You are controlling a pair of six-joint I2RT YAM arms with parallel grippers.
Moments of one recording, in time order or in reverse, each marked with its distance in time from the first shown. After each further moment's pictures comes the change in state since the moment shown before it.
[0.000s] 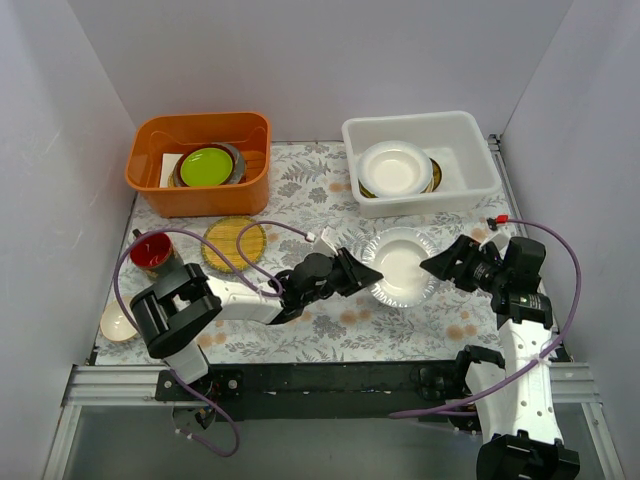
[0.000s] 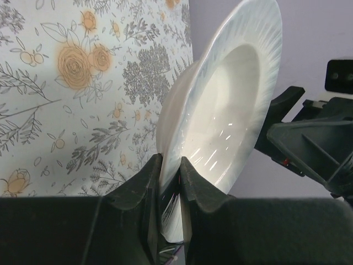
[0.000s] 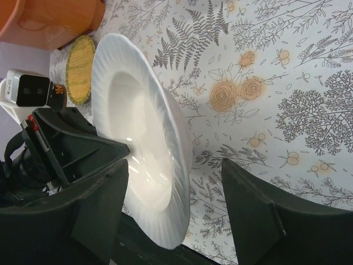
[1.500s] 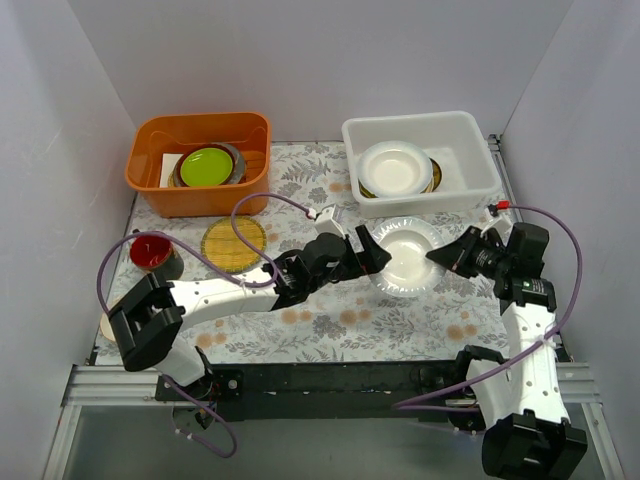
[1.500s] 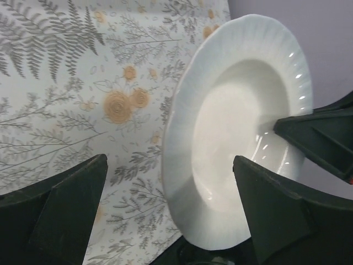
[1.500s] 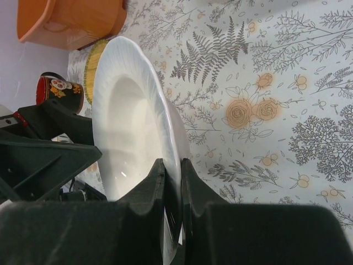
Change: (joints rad) left arm -0.035 -0.131 0.245 -0.507 -0.183 0.248; right arm -0.001 0.109 0.065 0.066 -0.071 0.009
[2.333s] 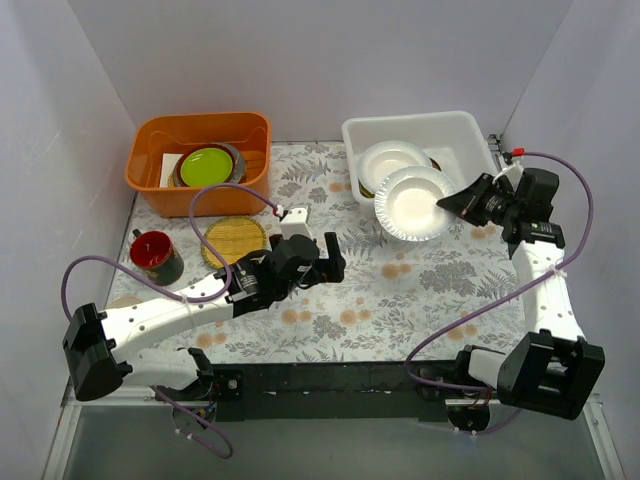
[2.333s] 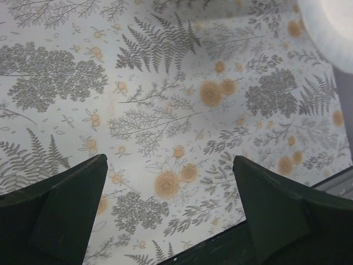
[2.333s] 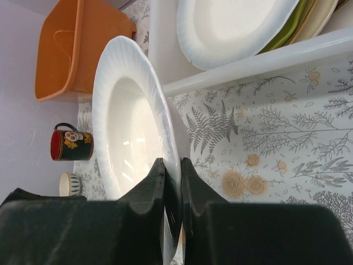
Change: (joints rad) left arm -0.007 -0.300 0.033 -0.525 -0.216 0.229; right arm 0.001 0.370 0.307 0.167 0.050 0.082
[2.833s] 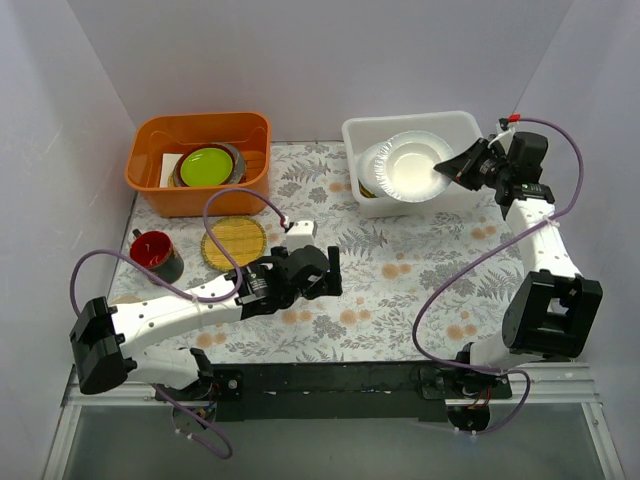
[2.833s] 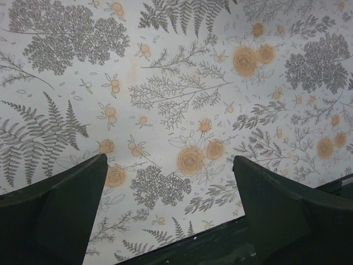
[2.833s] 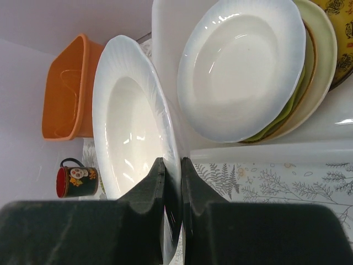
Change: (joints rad) left arm -0.037 0.037 0.011 -0.171 -0.039 -0.044; right arm 0.050 0.313 0.254 0.138 0.069 0.099
